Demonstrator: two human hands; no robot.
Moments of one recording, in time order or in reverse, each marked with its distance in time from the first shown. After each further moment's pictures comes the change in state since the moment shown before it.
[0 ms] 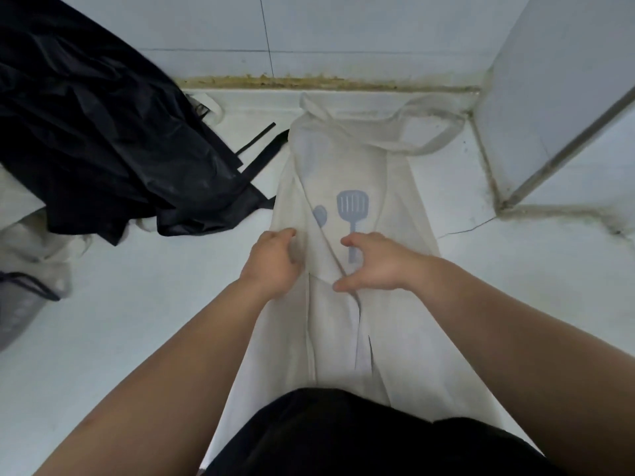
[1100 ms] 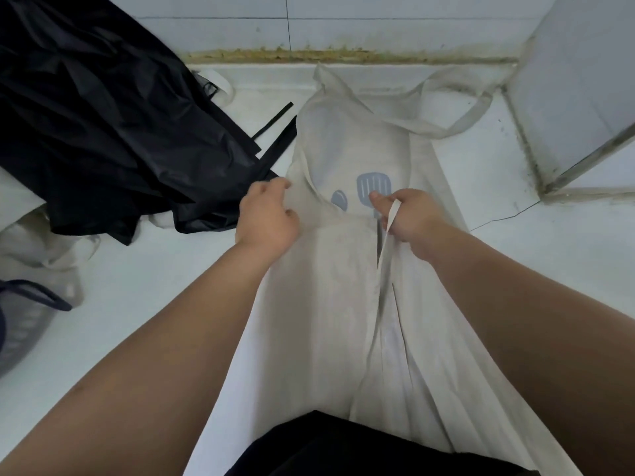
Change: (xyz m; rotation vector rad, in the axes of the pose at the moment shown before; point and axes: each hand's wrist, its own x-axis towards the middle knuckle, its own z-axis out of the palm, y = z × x) left_hand 0.038 -0.031 -0.039 -0.079 0.247 0.030; right_hand 0.051 -0.019 0.007 0.722 0.499 0.237
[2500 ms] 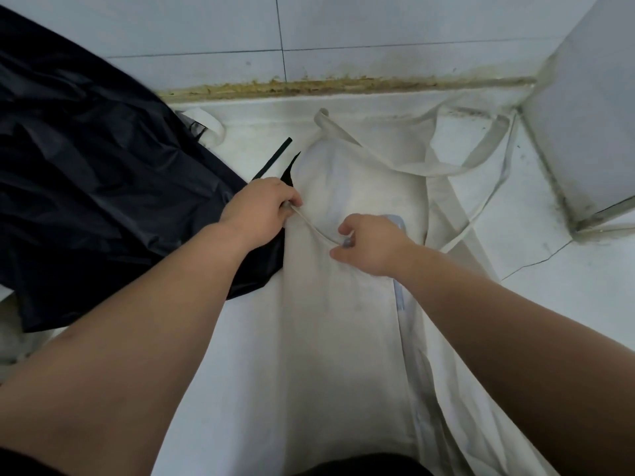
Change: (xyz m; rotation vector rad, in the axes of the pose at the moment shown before) left_hand 0.132 -0.013 -0.023 0.262 -0.216 0.479; right_hand 0.052 -0.045 0.048 -0.706 -0.258 -0.175
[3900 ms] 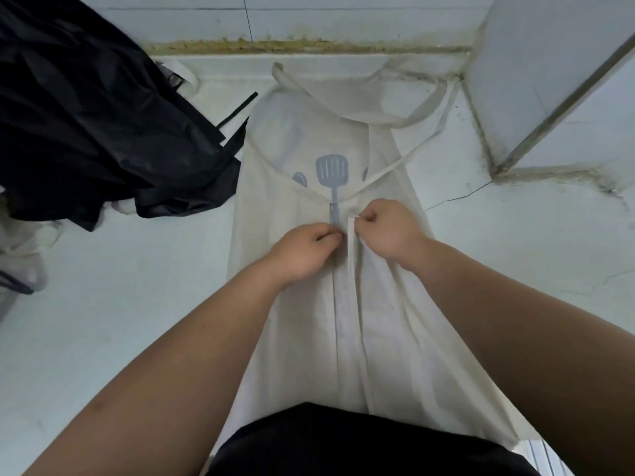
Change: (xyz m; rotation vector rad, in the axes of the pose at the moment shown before) left_hand -0.120 0.164 0.083 -0.604 -0.197 -0.291; right_hand -0.108 0.091 0.010 0.204 0.224 0.023
